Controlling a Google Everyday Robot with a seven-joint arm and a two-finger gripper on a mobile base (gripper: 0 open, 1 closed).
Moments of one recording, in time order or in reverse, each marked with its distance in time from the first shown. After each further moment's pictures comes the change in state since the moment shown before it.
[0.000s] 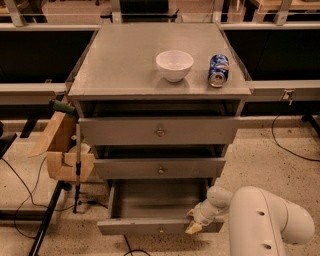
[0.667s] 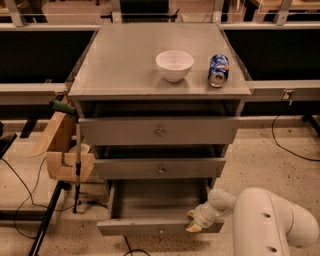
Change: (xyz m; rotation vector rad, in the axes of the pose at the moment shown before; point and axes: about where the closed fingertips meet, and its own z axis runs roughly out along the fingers) arm 0.005 0.008 -0.003 0.016 -0.005 0.007
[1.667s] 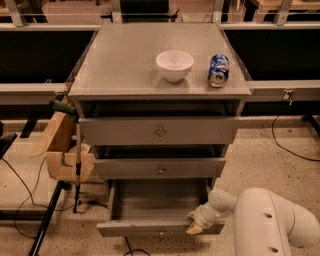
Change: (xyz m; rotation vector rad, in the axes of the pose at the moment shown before) arm -0.001 0.007 0.001 -0.011 -0.002 0.002
